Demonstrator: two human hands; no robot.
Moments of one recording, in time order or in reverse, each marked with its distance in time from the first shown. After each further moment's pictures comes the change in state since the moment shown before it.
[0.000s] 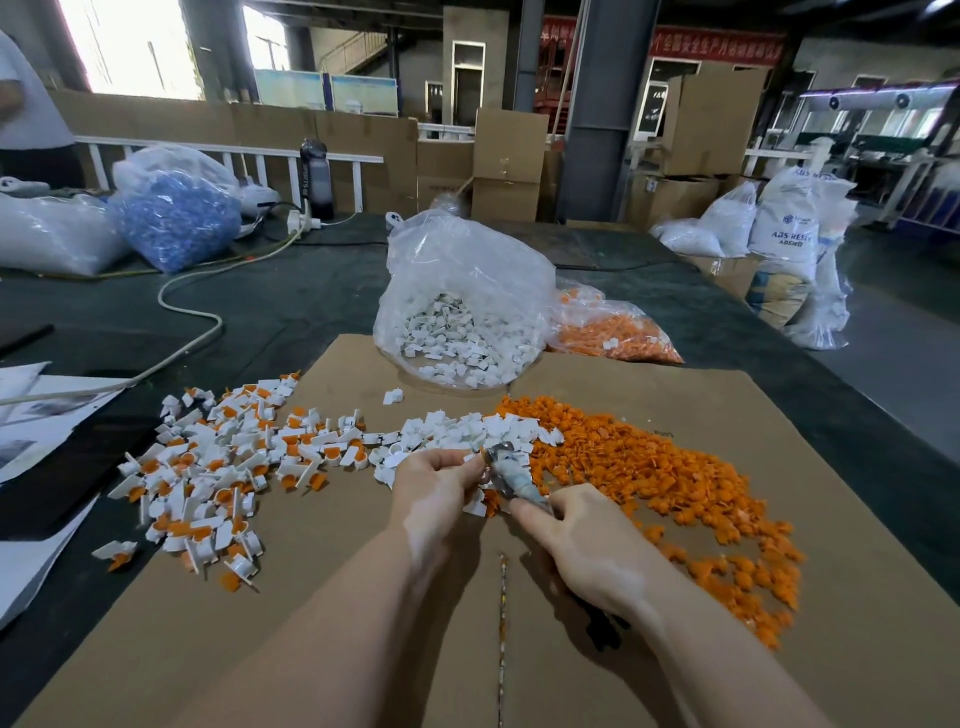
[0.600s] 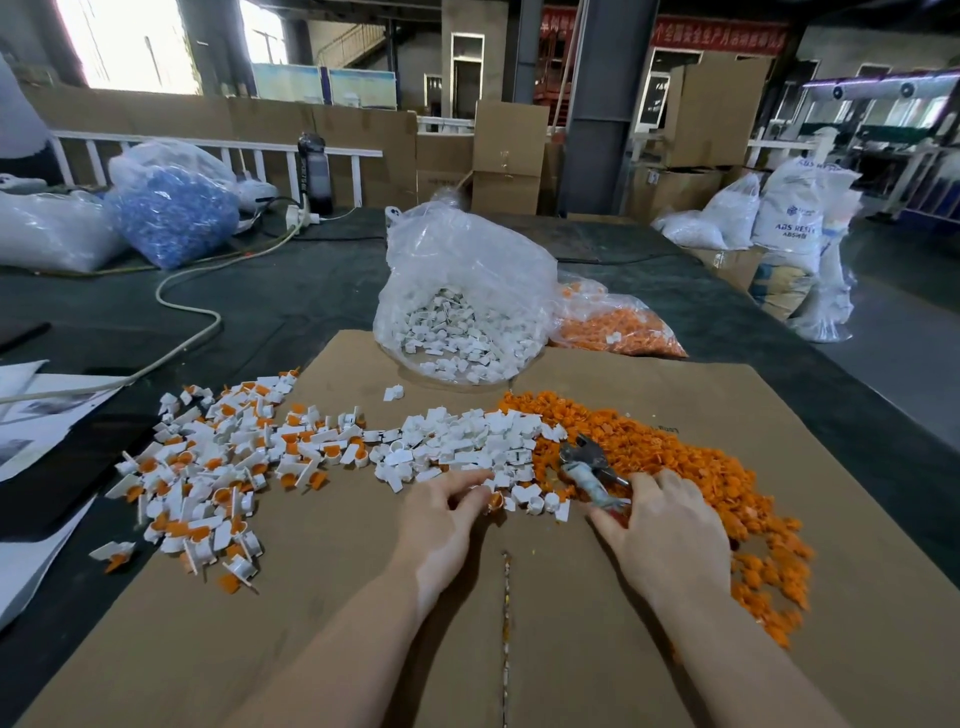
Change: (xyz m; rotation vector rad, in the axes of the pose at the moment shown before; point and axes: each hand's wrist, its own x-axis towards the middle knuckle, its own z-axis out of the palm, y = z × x) left_hand -0.007 -0.024 -0.015 0.511 -0.083 0.343; right_hand 0.023 0.067 -0.011 -0.857 0.542 0.052
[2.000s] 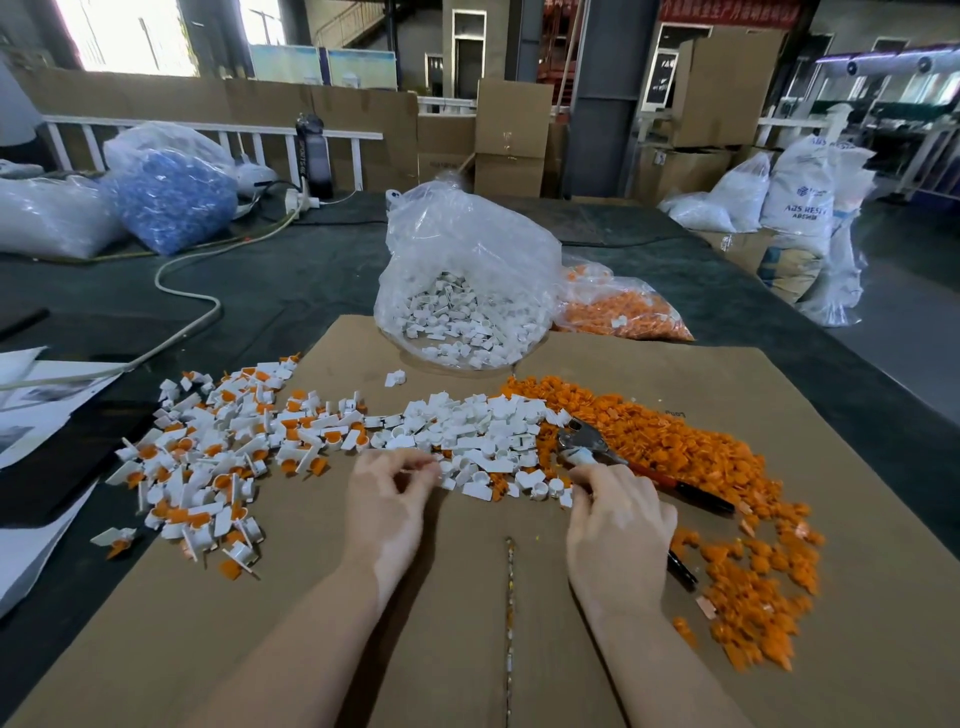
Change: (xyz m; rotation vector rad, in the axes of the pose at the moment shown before) left_hand 0.000 -0.009 -0.028 0.077 0.226 0.007; right_hand -0.024 -0.050 0.019 0.540 0.405 0.049
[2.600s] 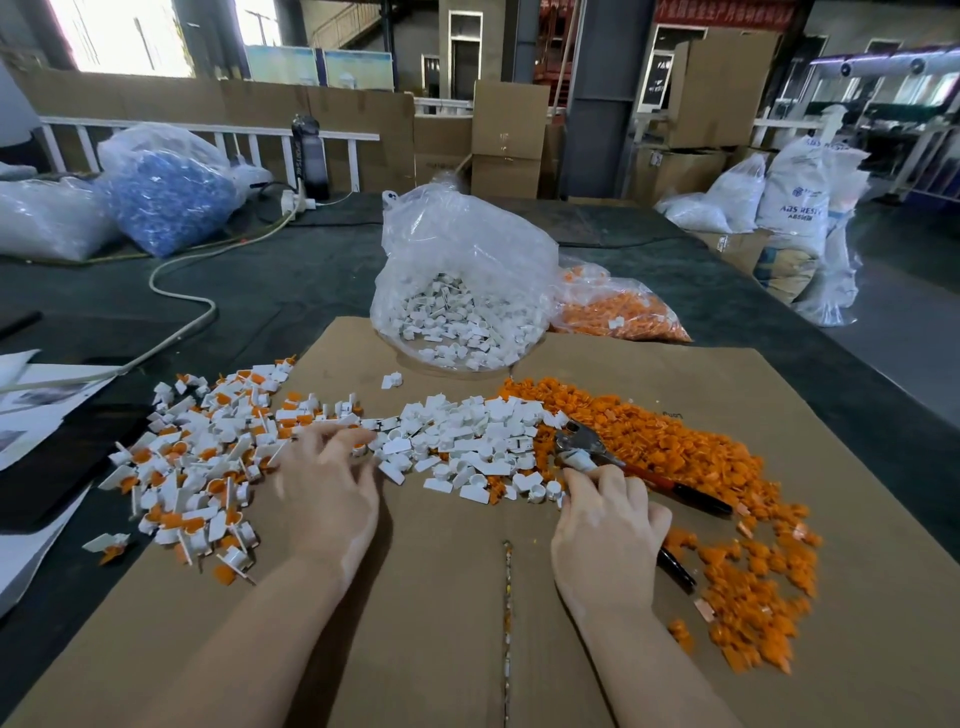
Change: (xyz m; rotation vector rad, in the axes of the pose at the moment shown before) left_hand 0.022 -0.021 -0.023 0.462 0.244 0.134; right_hand -0.002 -0.002 0.007 -0.257 0.020 -0.057
